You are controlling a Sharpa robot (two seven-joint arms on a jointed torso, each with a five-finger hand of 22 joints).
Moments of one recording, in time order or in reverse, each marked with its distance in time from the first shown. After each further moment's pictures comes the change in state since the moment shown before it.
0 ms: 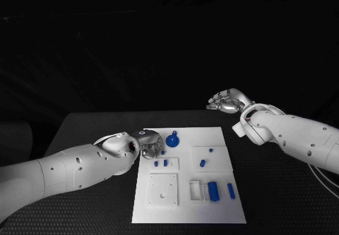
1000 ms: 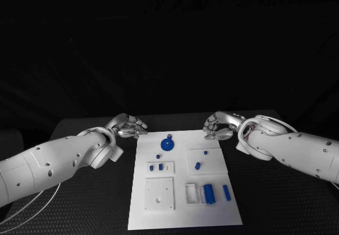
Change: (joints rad) left arm 0.045 -0.121 0.061 0.014 0.942 -0.074 0.209; left_hand -0.093 -0.010 -0.021 0.048 -0.006 0.004 0.039 0.047 0.002 -0.044 0.041 -0.016 -0.001 -0.156 0.055 -0.352 -0.153 -0.018 -0.158 0.043 -0.218 -0.077; right arm -0.032 -0.128 -0.038 0.194 -0.492 0.177 -0.094; right_hand 0.080 -0.014 0.083 -0.049 -0.136 0.071 -0.035 0.040 -0.011 0.168 -0.068 0.037 0.058 0.237 -0.114 0.149 0.125 0.070 0.290 -0.012 0.037 0.006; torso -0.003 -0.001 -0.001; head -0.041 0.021
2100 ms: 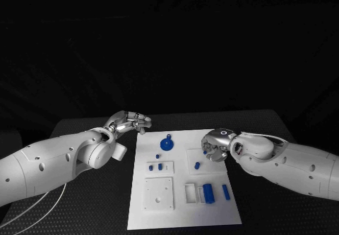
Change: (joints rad) left arm 0.009 -0.031 0.000 0.069 0.307 0.078 0.130; left_hand -0.034 0.026 -0.052 -0.022 -0.010 -0.018 0.000 0.009 0.000 -0.035 0.017 -0.015 -0.017 0.015 0.017 -0.101 -0.005 -0.028 -0.001 0.002 -0.049 -0.013; right arm -0.065 0.032 -0.044 0.033 -0.452 0.044 -0.112; right_hand 0.023 -0.041 0.083 0.038 -0.093 0.016 -0.010 0.007 -0.006 0.032 -0.010 -0.029 0.032 0.162 -0.070 0.052 0.164 0.000 0.206 -0.083 0.091 0.038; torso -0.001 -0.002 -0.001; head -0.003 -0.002
